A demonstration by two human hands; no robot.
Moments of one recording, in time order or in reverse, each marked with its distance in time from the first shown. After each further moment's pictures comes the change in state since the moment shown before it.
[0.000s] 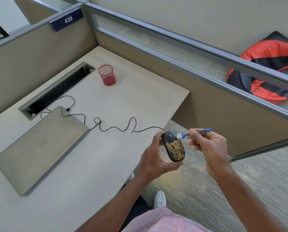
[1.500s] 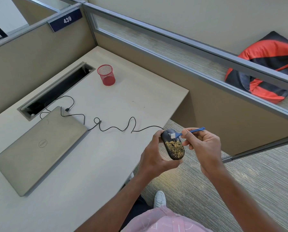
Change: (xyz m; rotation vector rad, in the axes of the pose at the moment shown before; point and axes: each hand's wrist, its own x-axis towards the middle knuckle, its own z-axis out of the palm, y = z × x) left_hand -0.001 0.005 -0.002 0.031 0.009 -0.028; right_hand -0.010 0.007 0.013 -0.077 -0.068 -0.142
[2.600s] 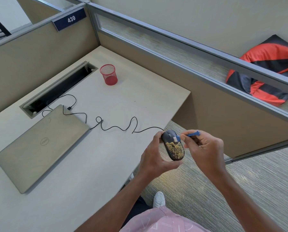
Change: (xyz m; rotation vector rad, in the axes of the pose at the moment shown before) left_hand -0.001 -0.006 -0.001 0.015 0.025 0.003; right_hand -0.015 -0.017 0.001 -0.476 -0.010 -0.426
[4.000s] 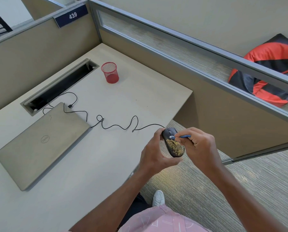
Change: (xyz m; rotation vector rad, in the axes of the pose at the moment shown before) left_hand 0.009 0.006 -0.004 0.025 0.002 -0.028; right_hand 0.016 0.003 0.009 -0.100 -0.158 -0.200
